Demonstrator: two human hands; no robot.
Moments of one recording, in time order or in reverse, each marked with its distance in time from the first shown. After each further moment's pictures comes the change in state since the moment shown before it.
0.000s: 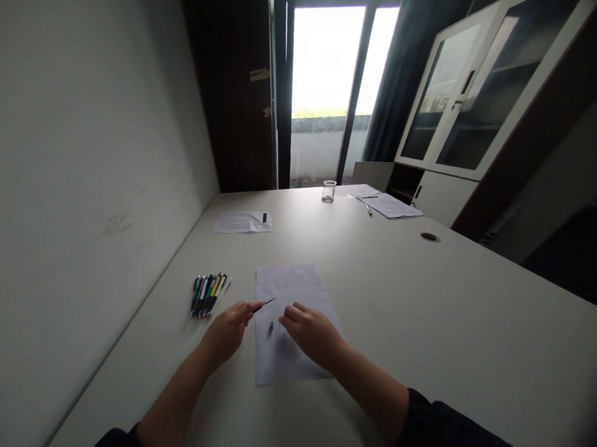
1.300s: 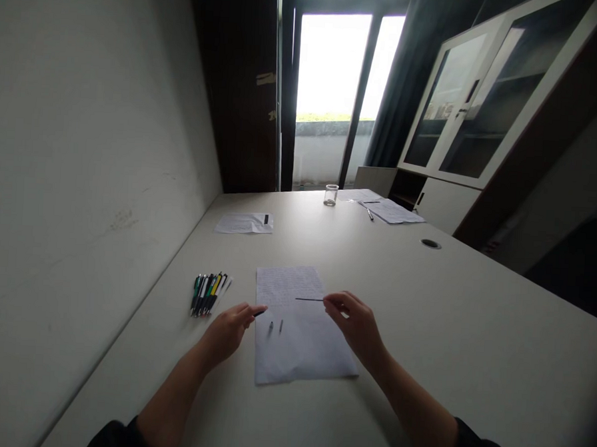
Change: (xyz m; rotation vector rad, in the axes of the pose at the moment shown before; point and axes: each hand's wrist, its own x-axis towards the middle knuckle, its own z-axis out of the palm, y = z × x) left_hand -0.003 -0.005 0.002 0.009 -0.040 0.060; right_hand -0.047 0.047 -0.016 0.696 0.592 0.493
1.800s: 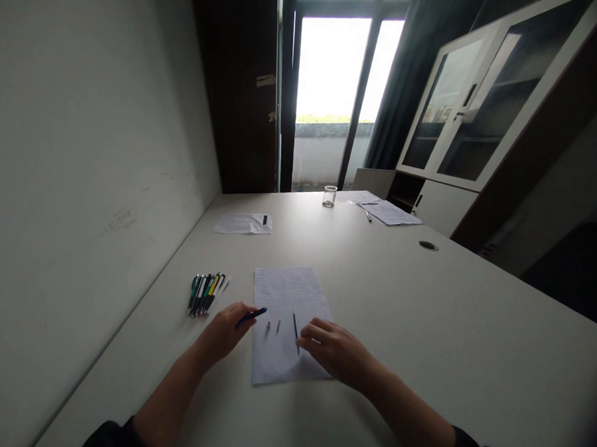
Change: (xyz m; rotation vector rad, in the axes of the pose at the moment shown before) left_hand 0.003 0.003 0.000 -0.104 0.101 -0.009; right_hand -0.018 -0.020 0.003 -0.478 -0.568 -0.659
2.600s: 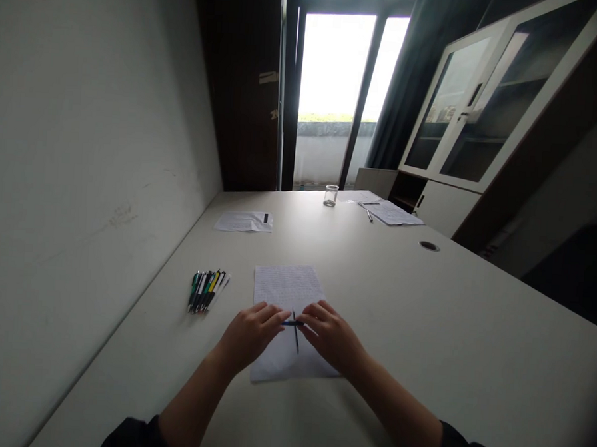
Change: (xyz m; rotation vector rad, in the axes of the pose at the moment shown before) left_hand 0.021 0.060 0.019 0.354 -0.045 0.280; right_hand 0.012 0.007 0.016 0.084 0.138 0.263
